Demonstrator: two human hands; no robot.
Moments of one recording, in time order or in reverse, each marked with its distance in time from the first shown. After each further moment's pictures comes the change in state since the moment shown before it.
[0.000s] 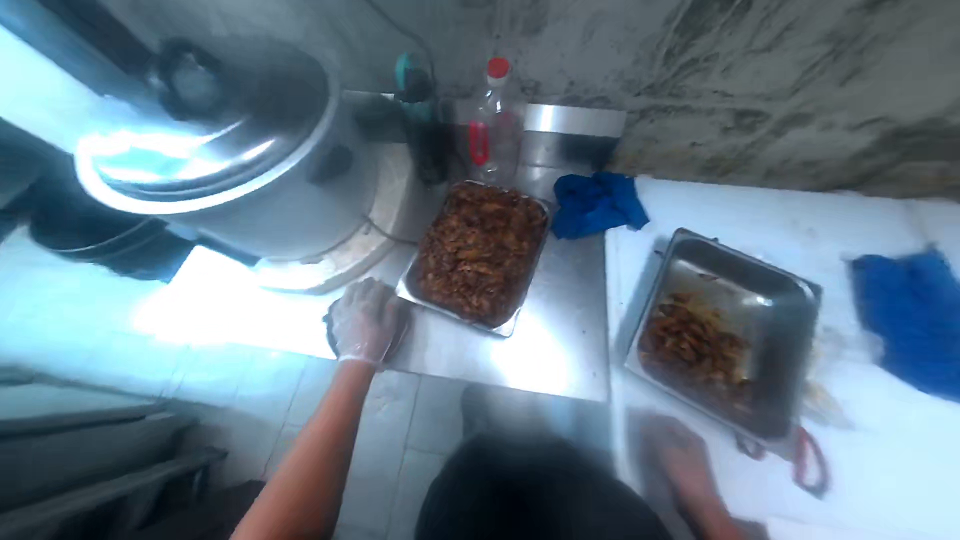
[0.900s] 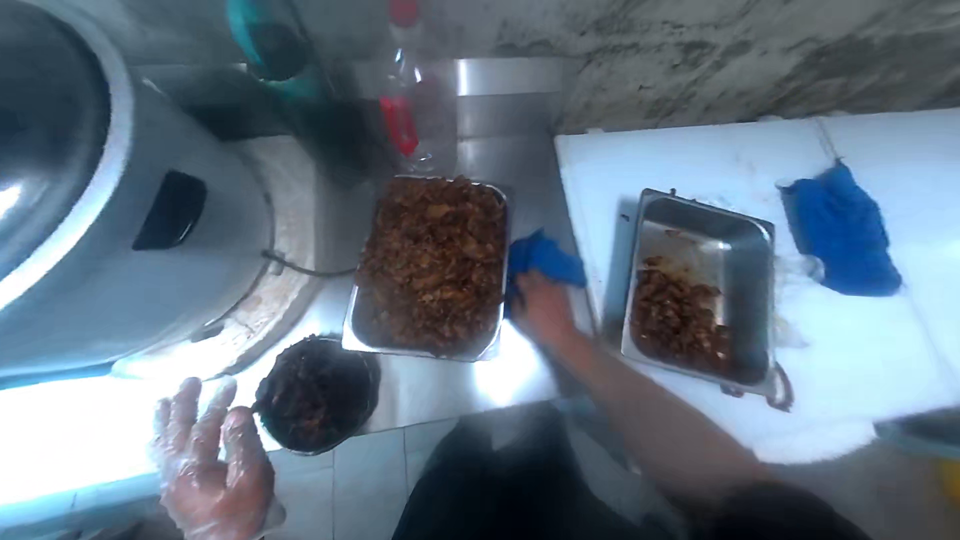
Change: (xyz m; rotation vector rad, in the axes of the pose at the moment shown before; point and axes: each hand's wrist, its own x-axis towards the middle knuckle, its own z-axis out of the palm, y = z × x) left_hand -0.015 -0.062 -0.062 -0.408 0.222 0.092; right_hand 0.125 -0.160 0.181 -0.951 -0.037 -0.559
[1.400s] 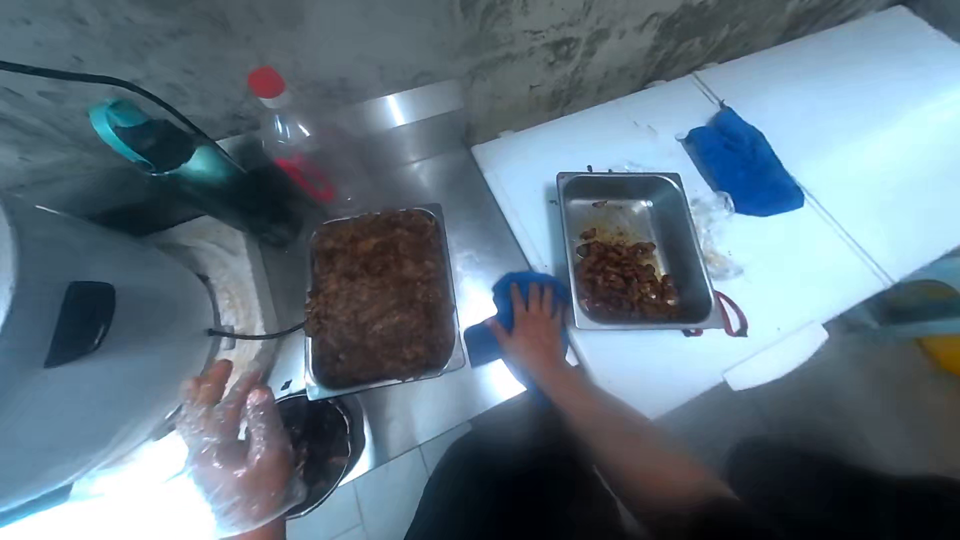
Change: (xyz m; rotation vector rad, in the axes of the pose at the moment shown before) left_hand 0.061 0.062 0.053 -0.189 -0.072 0.215; right_hand -0.067 0.025 0.034 0.022 0.087 0.429
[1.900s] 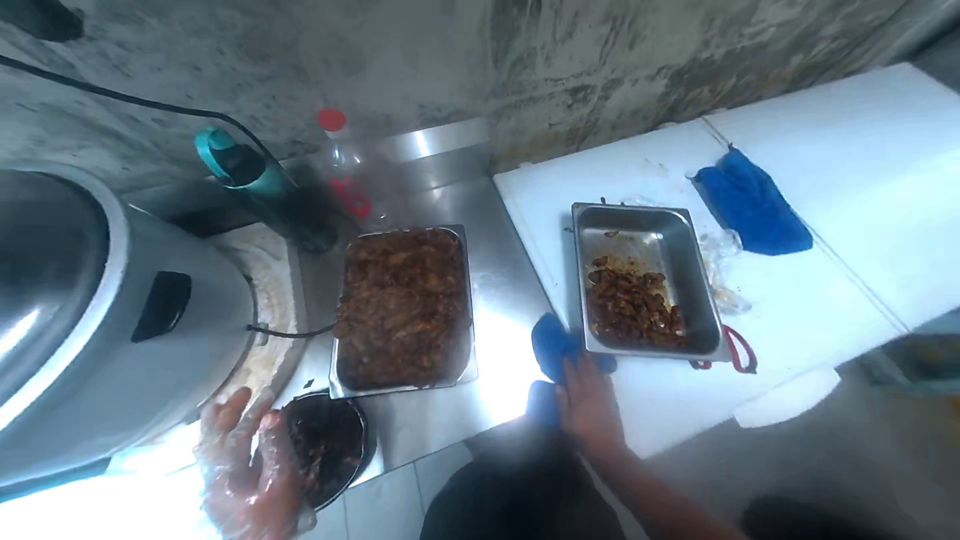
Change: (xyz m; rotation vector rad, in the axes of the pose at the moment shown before) left_hand -0.032 -0.006 -0.026 -0.080 0.078 -0.071; right_hand -0.090 0.092 0.034 -0.115 0.184 -0.159
